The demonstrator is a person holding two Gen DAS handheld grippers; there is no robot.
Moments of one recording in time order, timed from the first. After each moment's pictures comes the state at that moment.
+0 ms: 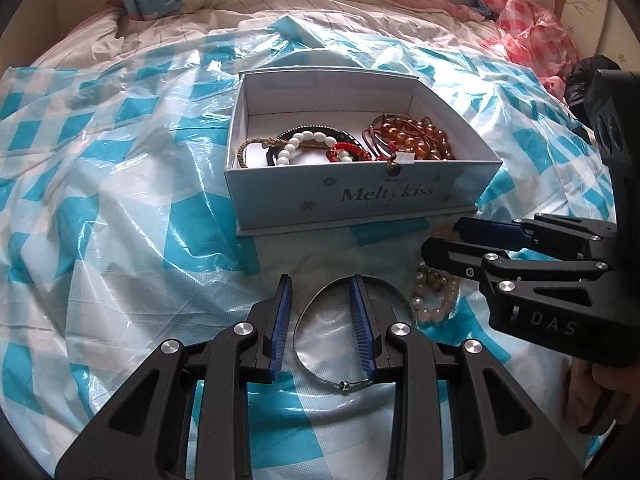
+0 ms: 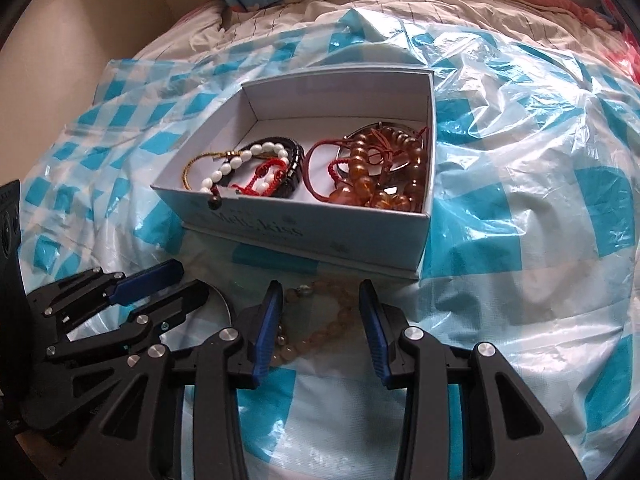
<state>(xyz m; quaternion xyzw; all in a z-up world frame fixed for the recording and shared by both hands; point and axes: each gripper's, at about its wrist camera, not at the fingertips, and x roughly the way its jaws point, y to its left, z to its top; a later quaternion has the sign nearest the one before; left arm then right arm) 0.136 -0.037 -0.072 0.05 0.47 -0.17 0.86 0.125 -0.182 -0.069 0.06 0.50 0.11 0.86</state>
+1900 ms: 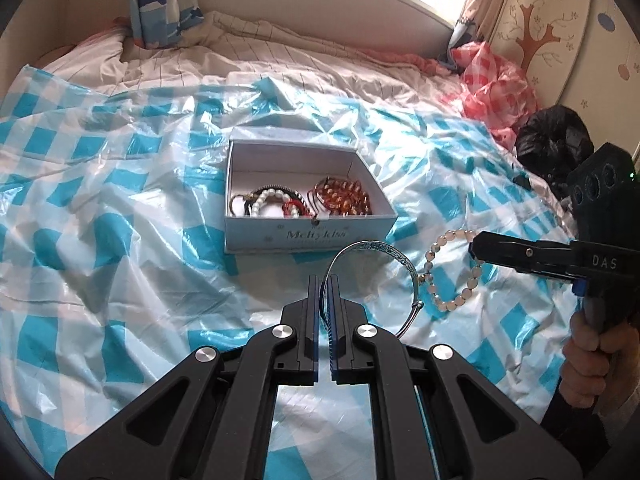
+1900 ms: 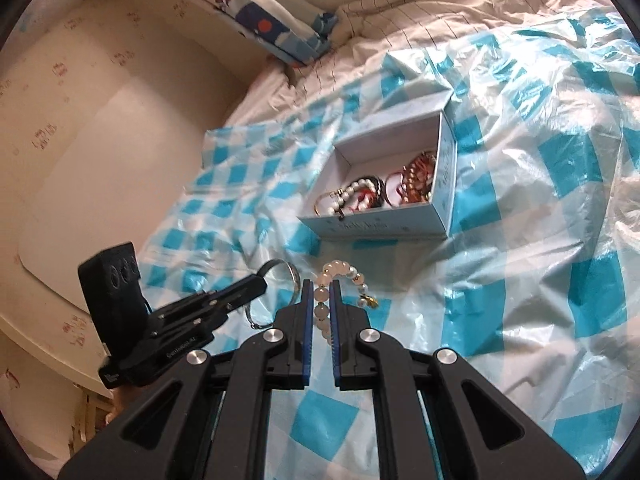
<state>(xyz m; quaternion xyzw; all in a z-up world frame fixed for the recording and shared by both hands) 0.077 -0.012 0.012 -0.03 0.41 -0.22 0.88 0.050 -0.250 0.017 0.27 0.43 0.25 0.83</state>
